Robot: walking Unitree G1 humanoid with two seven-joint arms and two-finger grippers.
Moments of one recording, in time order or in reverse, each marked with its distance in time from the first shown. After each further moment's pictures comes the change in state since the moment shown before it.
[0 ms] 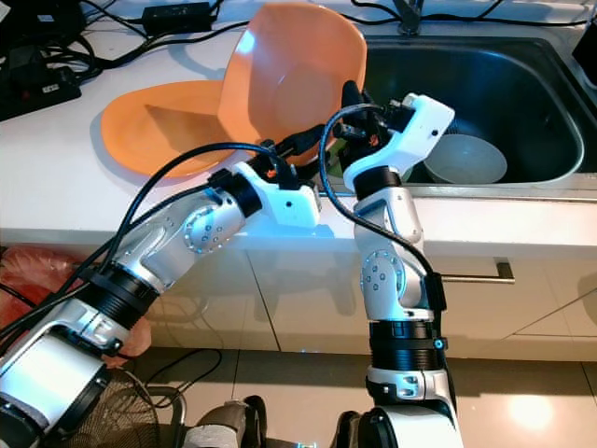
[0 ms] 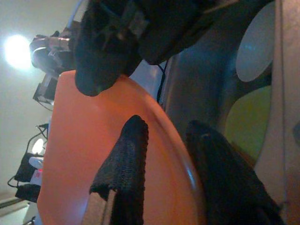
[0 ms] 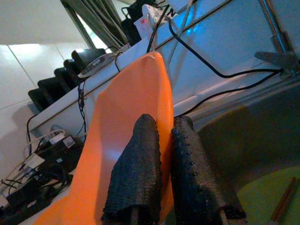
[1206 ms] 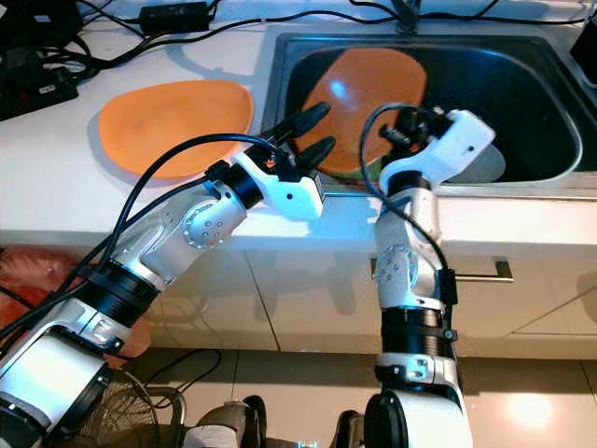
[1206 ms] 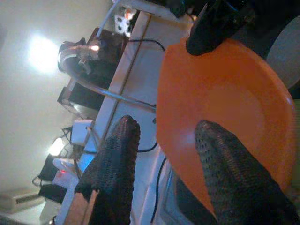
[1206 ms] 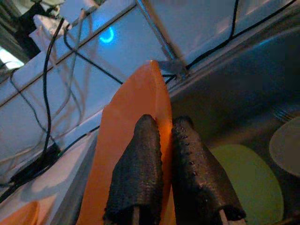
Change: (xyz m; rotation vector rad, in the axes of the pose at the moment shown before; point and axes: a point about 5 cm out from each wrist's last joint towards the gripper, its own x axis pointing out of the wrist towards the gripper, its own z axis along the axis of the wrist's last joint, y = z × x) left arm 0.003 0.013 0.007 -0.019 -0.016 0.103; right arm 0.001 -0.050 0.009 -0.033 -0.063 -0.370
